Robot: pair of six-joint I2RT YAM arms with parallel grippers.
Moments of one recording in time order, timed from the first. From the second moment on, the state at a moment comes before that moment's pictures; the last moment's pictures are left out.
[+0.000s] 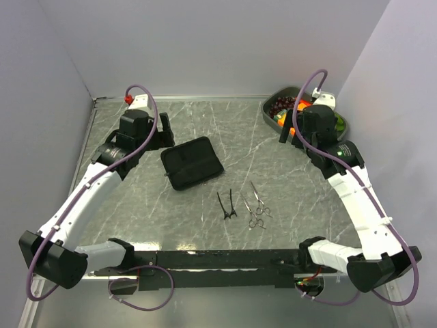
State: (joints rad) left arm -0.40 1.19 1.22 -0.53 -0.23 -0.39; right arm 0.32 1.14 1.37 -0.80 0.40 0.34
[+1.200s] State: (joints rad) left arm -0.27 1.40 1.16 -0.57 -0.24 -0.49; right arm 0.70 1.41 1.32 -0.93 0.25 0.39
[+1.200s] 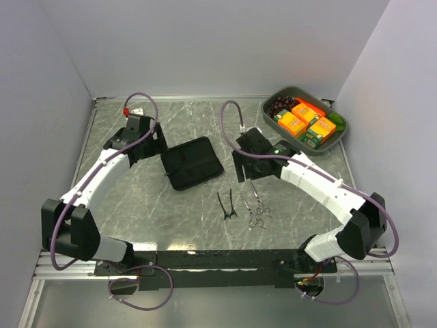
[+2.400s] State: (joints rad) left arm -0.26 1.16 1.05 -0.61 -0.11 -0.49; right arm 0.83 1.72 1.13 -0.77 0.12 0.77
